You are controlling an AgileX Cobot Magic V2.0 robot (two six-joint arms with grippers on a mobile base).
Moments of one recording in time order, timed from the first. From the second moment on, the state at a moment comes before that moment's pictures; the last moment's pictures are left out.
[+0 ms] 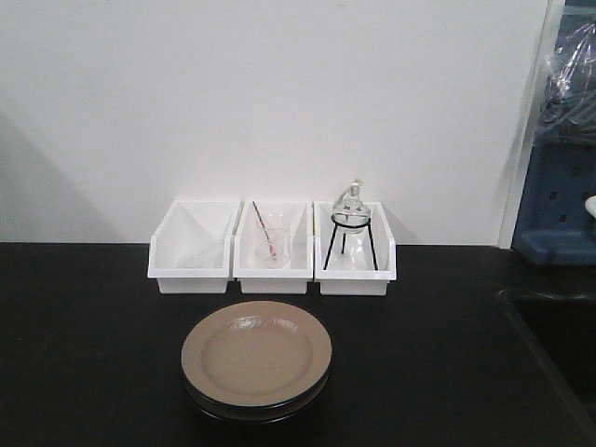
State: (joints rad) left arm -0.04 -0.01 0.03 -0.07 0.19 0.05; right arm 0.10 0.61 -0.43 0.59 0.02 -0.68
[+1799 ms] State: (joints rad) left arm -0.04 -0.01 0.03 -0.07 0.18 0.05; right arm -0.04 -0.01 0.03 -0.03 0.13 -0.01
